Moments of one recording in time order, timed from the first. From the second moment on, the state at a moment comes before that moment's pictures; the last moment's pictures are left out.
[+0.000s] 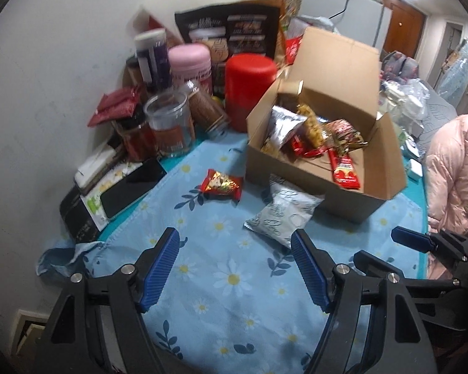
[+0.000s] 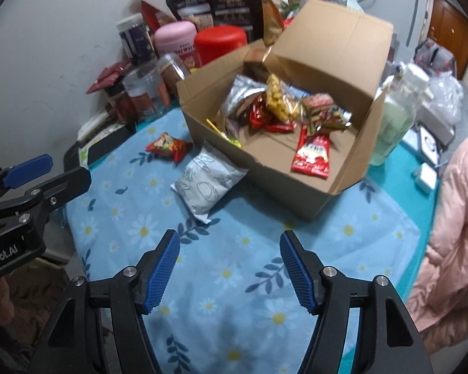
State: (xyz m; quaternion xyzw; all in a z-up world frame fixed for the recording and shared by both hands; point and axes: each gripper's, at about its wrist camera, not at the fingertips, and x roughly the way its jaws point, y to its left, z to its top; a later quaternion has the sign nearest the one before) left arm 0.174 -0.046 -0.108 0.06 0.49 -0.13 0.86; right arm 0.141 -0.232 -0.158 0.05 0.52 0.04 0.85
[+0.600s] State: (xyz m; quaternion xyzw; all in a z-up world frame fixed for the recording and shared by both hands) left arm 0.264 -0.049 -0.187 0.06 0.53 -0.17 0.83; right arm 0.208 -0.225 -0.228 0.12 0.57 0.02 0.81
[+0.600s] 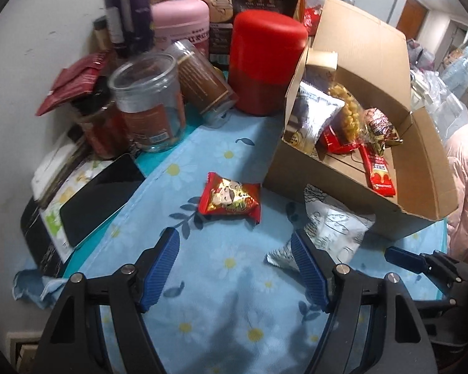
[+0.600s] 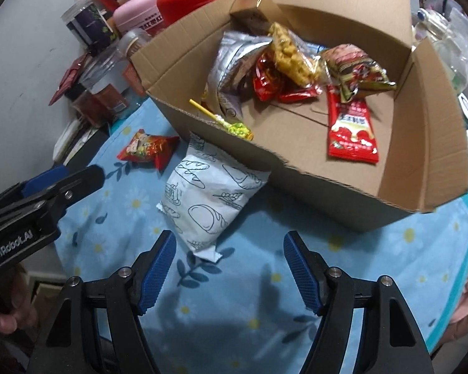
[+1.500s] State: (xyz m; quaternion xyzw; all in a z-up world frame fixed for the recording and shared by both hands) left arm 0.336 -0.063 -0.260 0.06 0.59 -0.23 0.77; right arm 0.247 -0.204 -0.239 0.13 0.60 0.00 0.79
